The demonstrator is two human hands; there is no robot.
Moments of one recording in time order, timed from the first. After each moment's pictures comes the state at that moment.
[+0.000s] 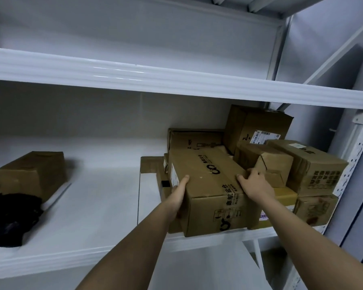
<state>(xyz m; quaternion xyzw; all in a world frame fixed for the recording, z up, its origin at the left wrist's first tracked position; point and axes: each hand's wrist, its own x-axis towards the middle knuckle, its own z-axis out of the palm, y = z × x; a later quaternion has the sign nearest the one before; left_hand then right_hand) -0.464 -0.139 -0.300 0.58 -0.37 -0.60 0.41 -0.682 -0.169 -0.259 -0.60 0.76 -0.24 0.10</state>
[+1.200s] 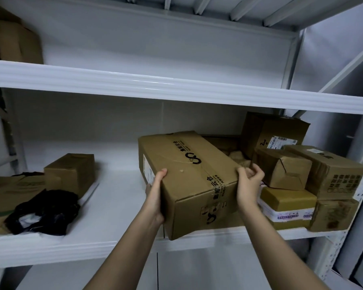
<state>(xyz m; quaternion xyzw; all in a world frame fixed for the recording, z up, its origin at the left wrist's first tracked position) -0.368 -0.050 -0.272 0.47 -0.22 -0.61 0.59 -0.564 -0.094 -0.253 -0.41 0.51 -0.68 0.32</state>
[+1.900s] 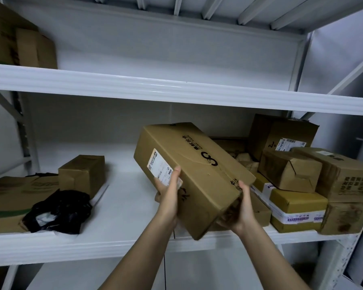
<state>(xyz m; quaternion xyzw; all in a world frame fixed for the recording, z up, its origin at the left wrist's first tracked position) -0.372 -0.038 -0.268 0.50 -0.29 -0.48 0.66 -0.542 -0.077 -0.293 -0.26 0.44 -0.51 0.69</state>
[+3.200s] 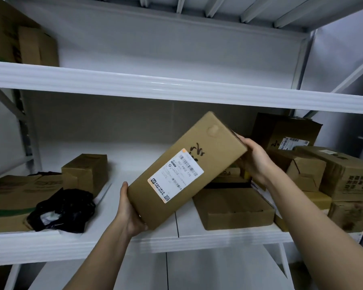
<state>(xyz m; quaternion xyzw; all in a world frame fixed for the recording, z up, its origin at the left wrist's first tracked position) -0.272 -0.028 -0.303 0.42 -0.10 -0.65 0.62 -0.556 -0.106 -0.183 -0.63 0.35 -0.51 0.47</state>
